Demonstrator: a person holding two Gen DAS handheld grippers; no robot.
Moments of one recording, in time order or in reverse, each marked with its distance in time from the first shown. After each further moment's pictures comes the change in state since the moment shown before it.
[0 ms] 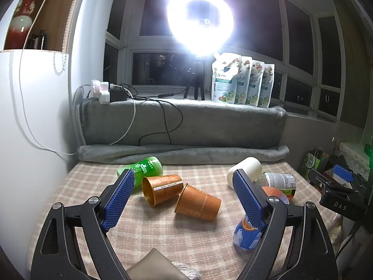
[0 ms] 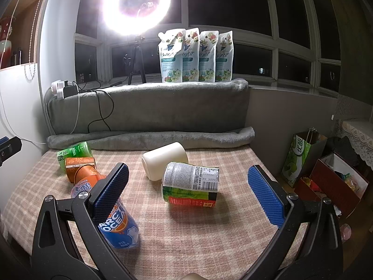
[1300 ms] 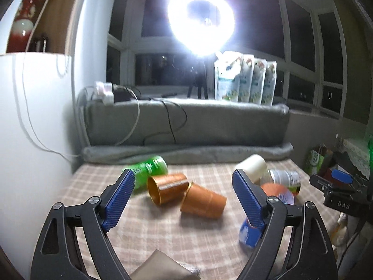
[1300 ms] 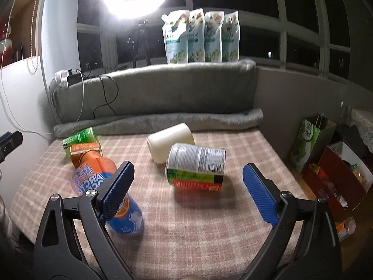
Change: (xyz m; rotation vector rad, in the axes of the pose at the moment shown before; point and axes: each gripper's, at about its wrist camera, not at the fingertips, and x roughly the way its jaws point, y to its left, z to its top) left arm -0.003 0.001 -0.002 0.021 -0.016 0.027; right arm 0.014 -0.007 -0.009 0.011 0.110 0.060
